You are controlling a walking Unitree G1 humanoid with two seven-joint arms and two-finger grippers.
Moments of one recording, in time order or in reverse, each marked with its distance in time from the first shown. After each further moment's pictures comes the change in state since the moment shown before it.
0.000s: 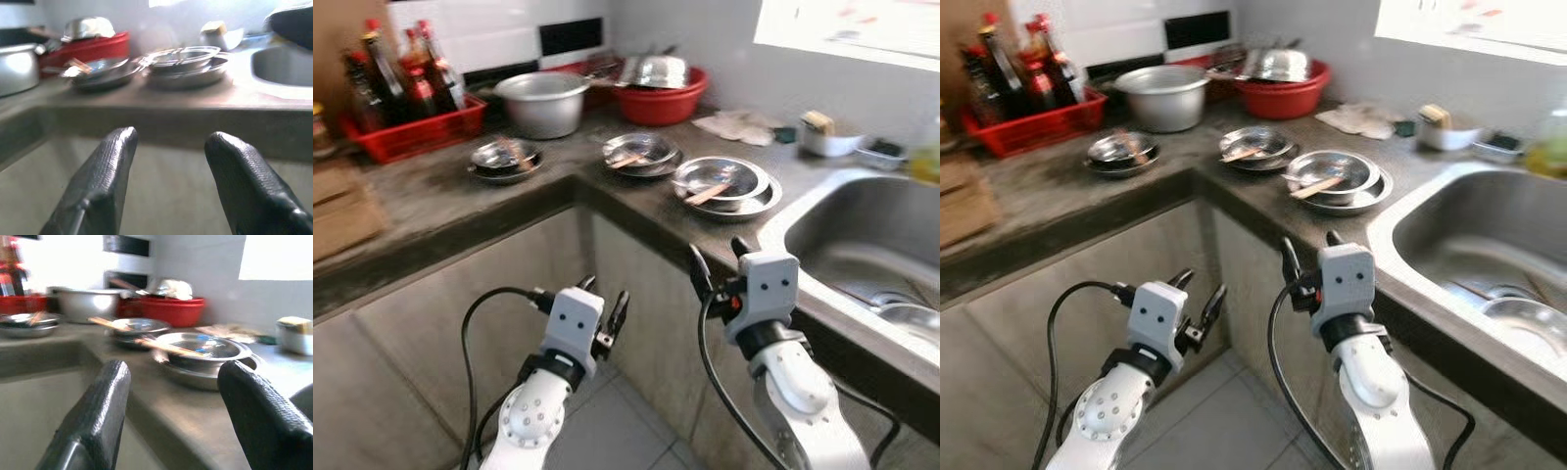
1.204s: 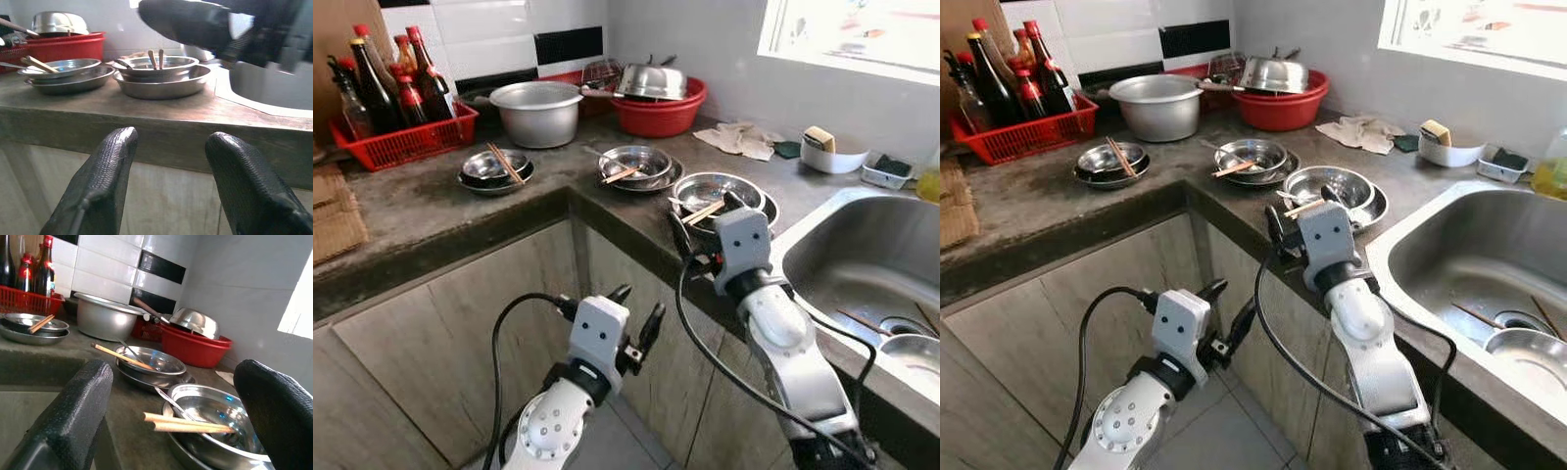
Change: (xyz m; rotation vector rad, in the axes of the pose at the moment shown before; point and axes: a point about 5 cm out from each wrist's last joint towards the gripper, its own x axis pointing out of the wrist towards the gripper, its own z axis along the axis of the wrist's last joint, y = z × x) left arm -0.006 -0.011 0.000 -0.089 -0.017 -0.094; right arm 0.063 0.011 0.009 -0.182 -0.114 0.158
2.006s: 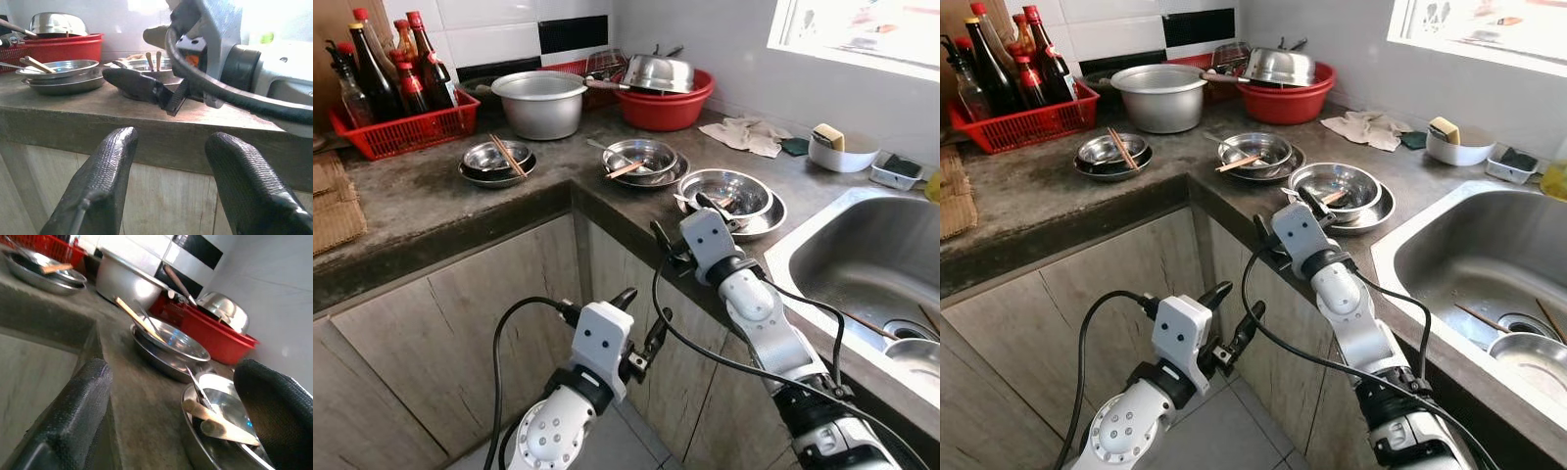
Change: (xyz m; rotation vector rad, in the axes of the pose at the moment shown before) left arm -0.005 -0.005 0.006 0.003 -0.026 -0.018; right arm 0.032 0.005 -0.038 -0.186 0.067 0.103
